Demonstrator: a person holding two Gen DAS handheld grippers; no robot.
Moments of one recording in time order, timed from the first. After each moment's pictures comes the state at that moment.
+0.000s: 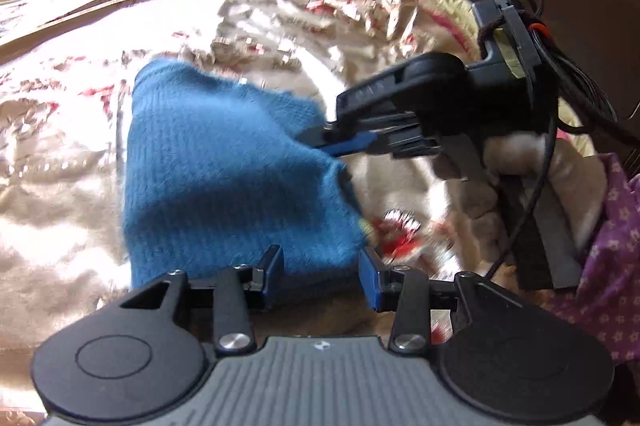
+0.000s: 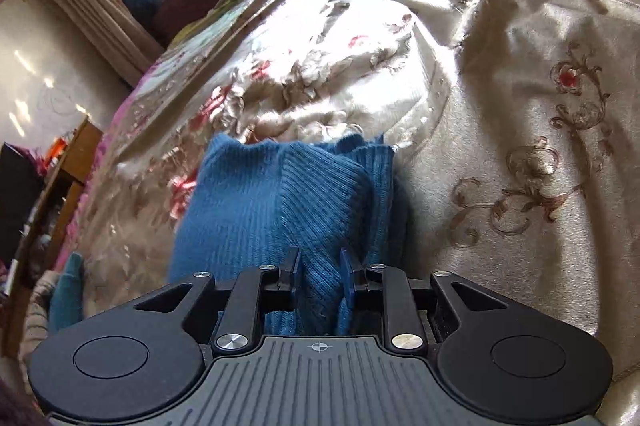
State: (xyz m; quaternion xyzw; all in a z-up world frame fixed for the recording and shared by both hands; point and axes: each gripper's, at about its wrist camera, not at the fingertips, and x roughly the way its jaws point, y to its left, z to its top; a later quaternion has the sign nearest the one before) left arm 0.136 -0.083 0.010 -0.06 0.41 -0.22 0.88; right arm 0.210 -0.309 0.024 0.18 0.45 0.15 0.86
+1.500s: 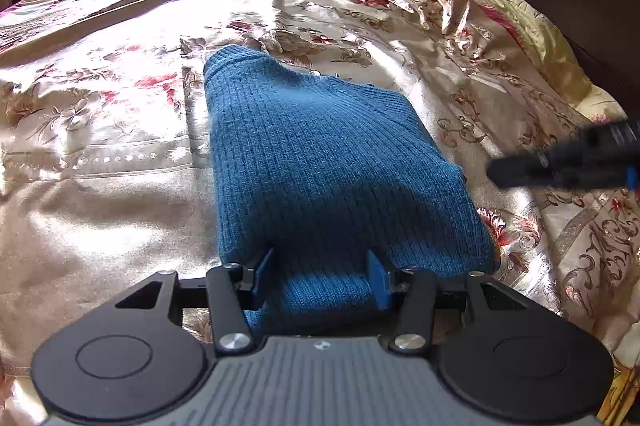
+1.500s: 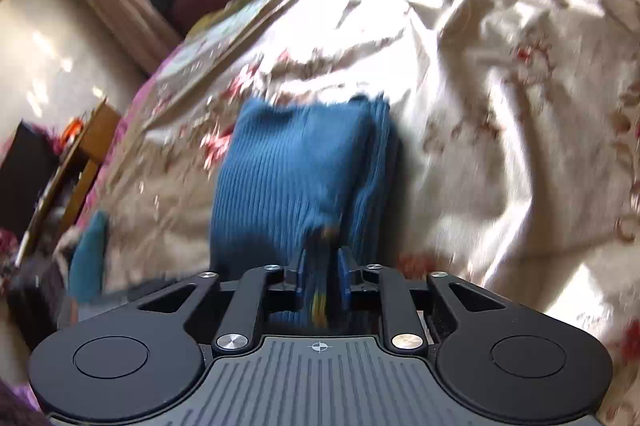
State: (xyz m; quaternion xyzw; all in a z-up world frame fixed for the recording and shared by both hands) left arm 0.153 -0.046 -0.006 -0.03 0.41 -0.17 0.90; right arm 0.126 -0.329 0.056 0.19 0.43 0.17 0.86
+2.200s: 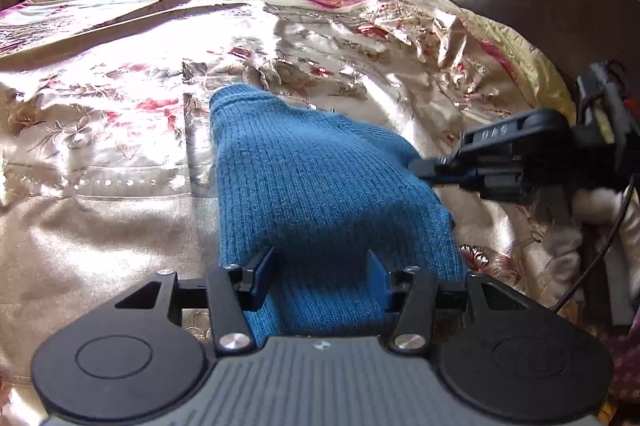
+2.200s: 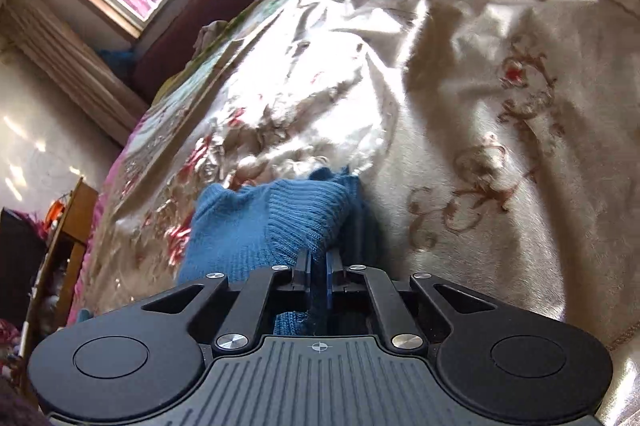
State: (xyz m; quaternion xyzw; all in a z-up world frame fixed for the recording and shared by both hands) left arm 0.156 -0.040 0.007 -0.07 0.39 -0.17 0.90; right arm 0.197 -0.340 0.015 0.28 0.41 0.11 0.86
